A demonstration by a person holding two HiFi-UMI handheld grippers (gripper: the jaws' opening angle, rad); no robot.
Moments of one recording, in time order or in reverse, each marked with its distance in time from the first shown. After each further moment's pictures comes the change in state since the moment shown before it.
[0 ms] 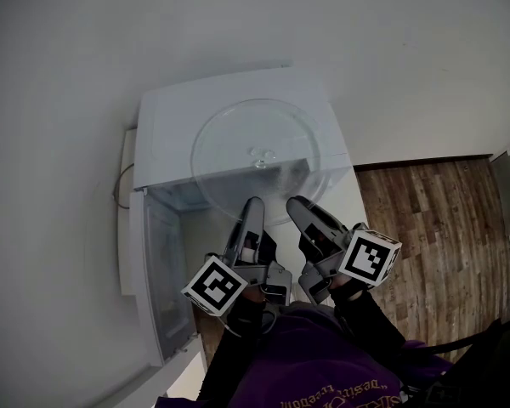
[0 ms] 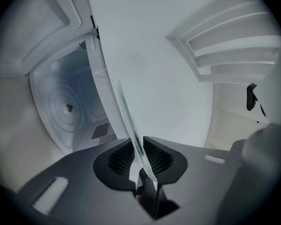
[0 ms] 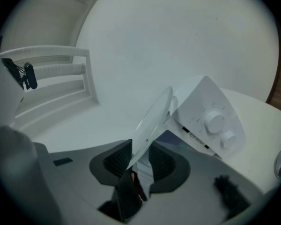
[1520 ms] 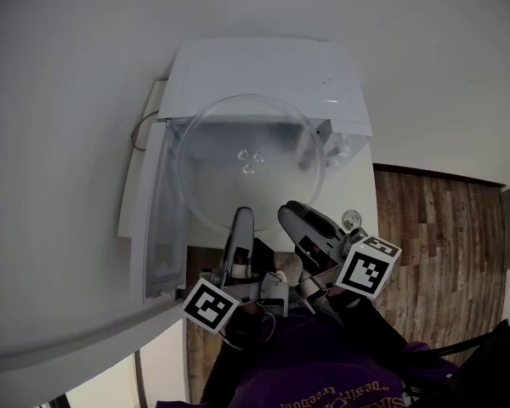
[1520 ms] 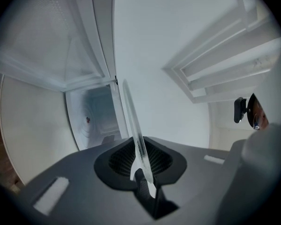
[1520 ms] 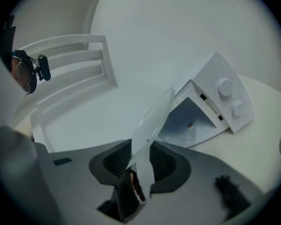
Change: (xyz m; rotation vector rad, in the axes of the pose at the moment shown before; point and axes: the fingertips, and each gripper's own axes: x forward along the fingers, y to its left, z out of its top) left arm -0.126 -0.014 -0.008 -0.026 -0.281 0.000; right arm -0.042 0.057 -0.084 -0.075 0.188 0.179
